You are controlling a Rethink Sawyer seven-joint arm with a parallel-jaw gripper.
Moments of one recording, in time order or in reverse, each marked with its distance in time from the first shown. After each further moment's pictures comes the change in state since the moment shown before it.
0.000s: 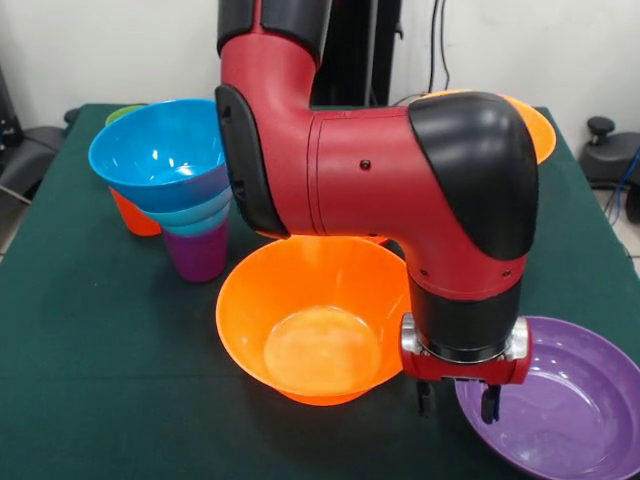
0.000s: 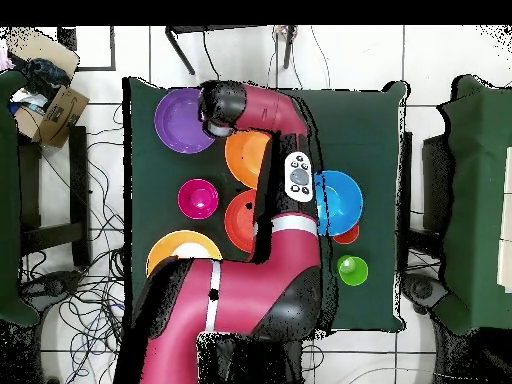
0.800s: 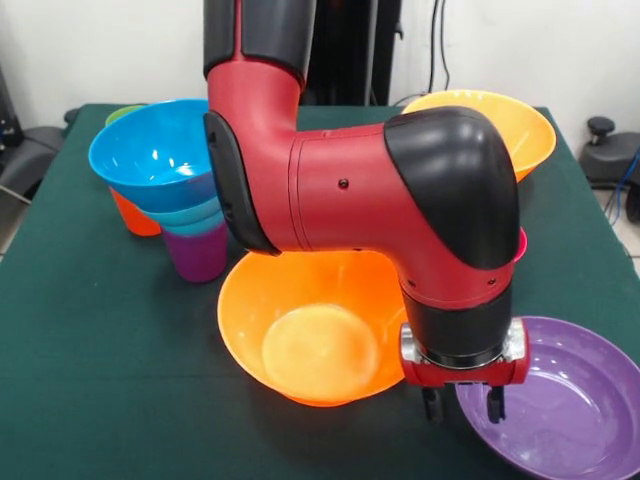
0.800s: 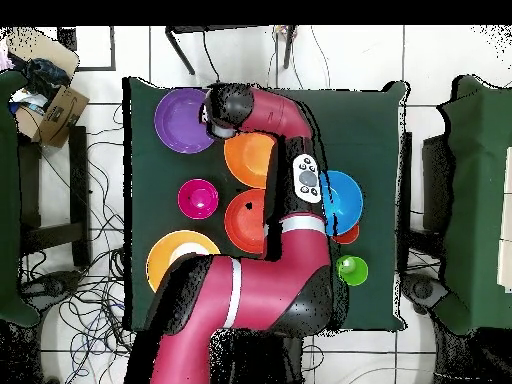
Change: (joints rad) arm -0.046 -0.002 0.102 0.026 -0.036 0.000 -0.067
